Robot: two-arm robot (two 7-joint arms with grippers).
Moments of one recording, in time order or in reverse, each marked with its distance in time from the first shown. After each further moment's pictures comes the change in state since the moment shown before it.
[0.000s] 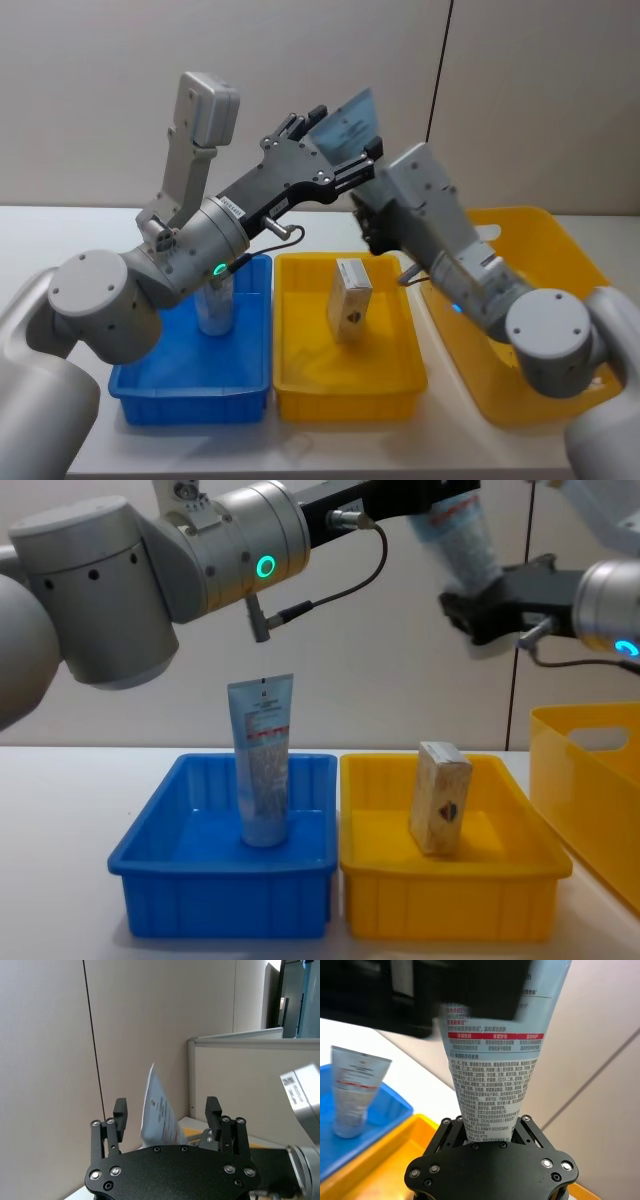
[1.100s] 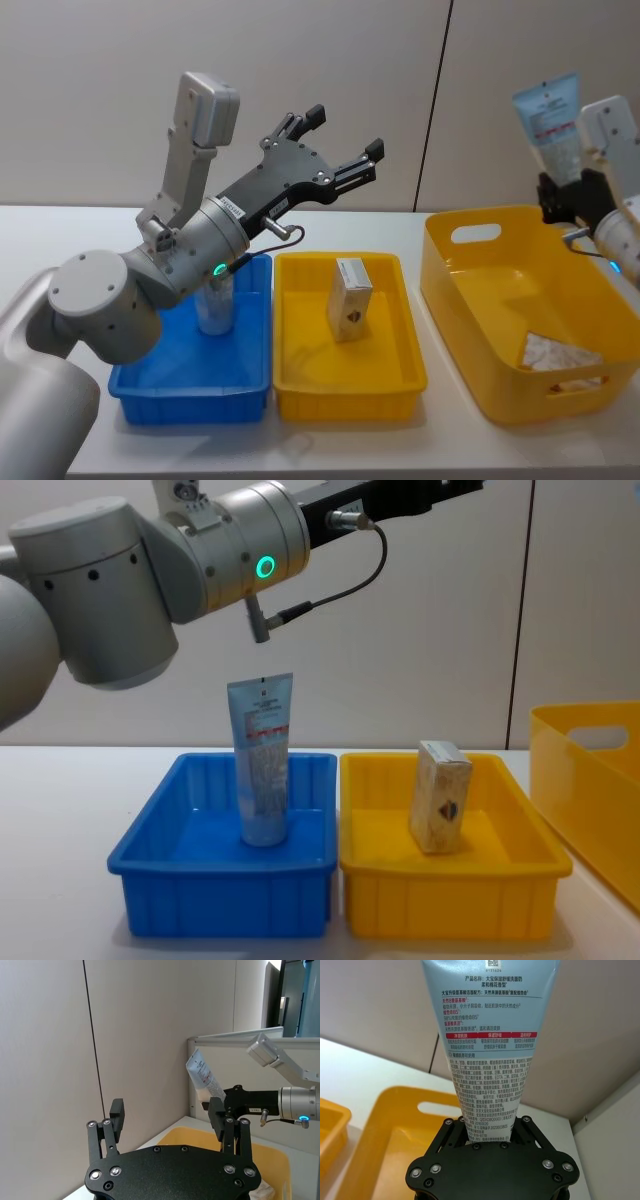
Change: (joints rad) left arm 0.000 0.000 0.000 0.001 0.000 0.001 0.000; right arm 0.083 0.103 0.265 0.118 0.062 0.224 -0.035
